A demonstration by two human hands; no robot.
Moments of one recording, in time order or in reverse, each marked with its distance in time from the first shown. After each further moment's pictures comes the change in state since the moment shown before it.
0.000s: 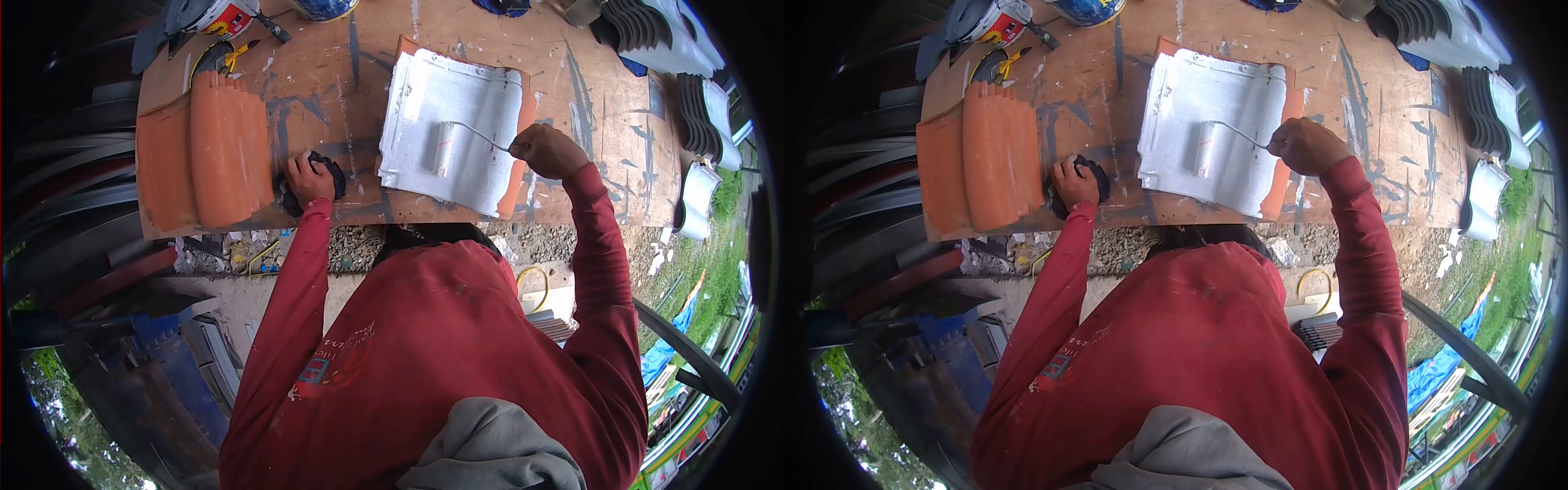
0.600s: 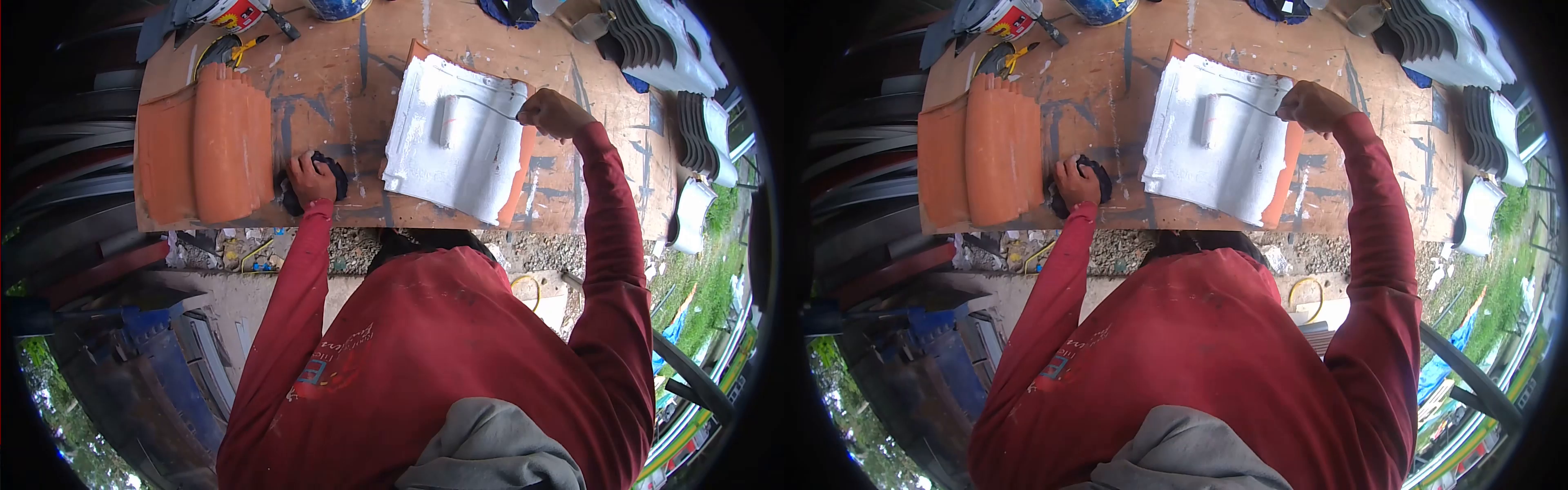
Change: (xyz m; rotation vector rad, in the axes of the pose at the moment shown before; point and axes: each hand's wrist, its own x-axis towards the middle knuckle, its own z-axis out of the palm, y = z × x) left_hand 0.000 -0.002 0.000 -0.020 -0.022 -0.030; right_hand 0.063 -0.005 -0.067 0.000 -0.207 0.318
